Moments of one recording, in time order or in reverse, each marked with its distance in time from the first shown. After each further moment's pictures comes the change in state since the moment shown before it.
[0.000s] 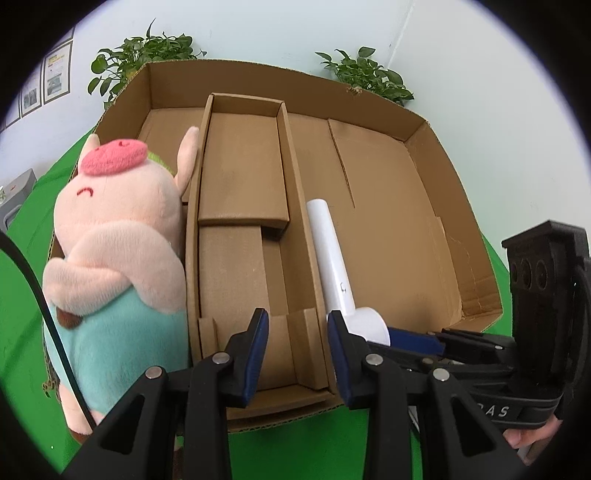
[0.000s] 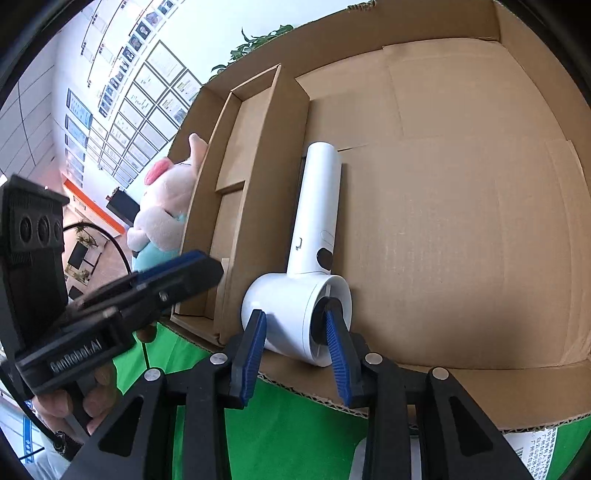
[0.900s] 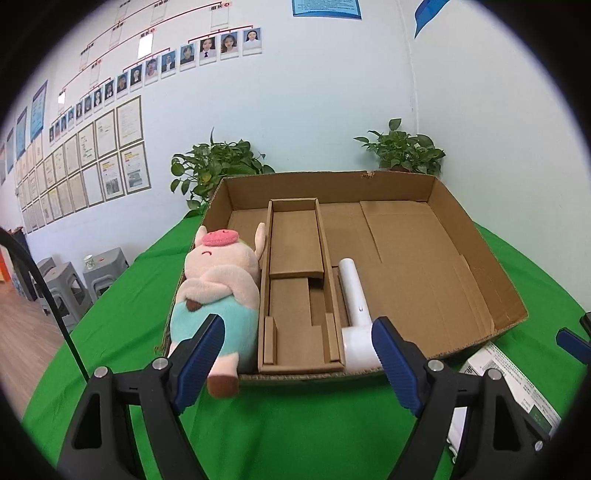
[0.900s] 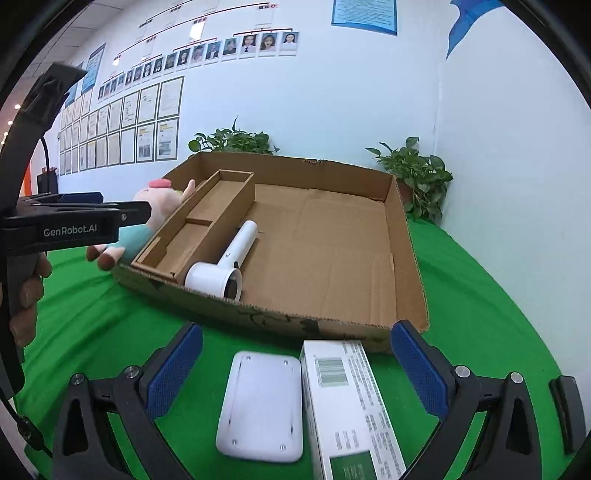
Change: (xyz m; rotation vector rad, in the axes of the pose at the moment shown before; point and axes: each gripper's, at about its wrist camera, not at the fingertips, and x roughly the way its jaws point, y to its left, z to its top) left arm -0.090 -0.067 -0.068 0.094 -0.393 0.392; right arm -0.138 0.051 -0.157 -0.366 -0.491 -0.529
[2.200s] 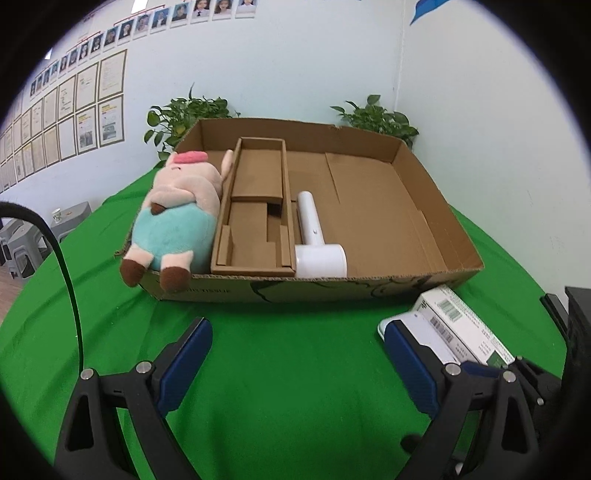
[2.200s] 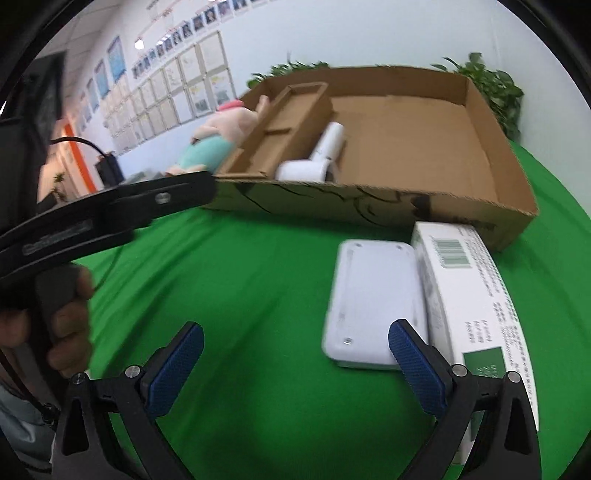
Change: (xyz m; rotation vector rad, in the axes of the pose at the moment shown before) left arm -0.011 -0.009 -0.055 -0.074 0.137 -0.179; right arm 0.014 0.021 -0.057 0.080 0.306 0.342
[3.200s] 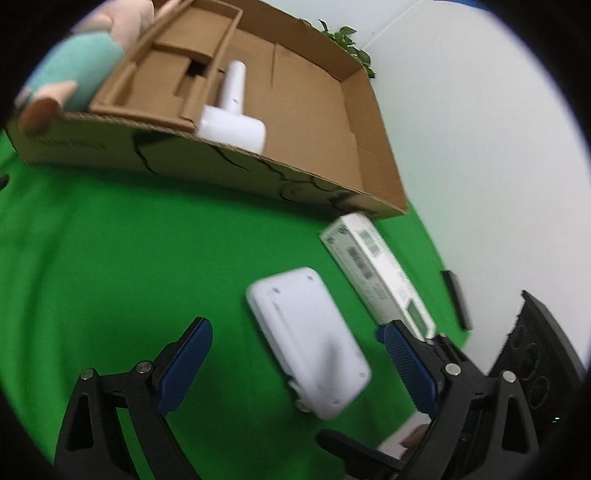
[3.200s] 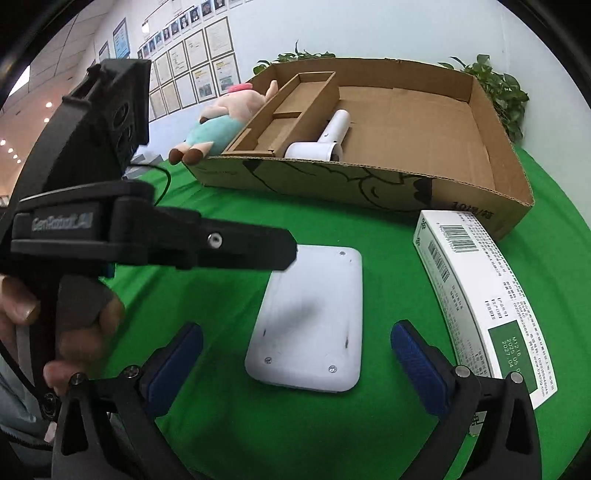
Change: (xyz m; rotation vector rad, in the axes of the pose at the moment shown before) left arm 0.056 0.000 -0.030 -0.258 0.383 -0.526; right arm -0.014 0.011 -0.014 -0.049 0.028 -0.005
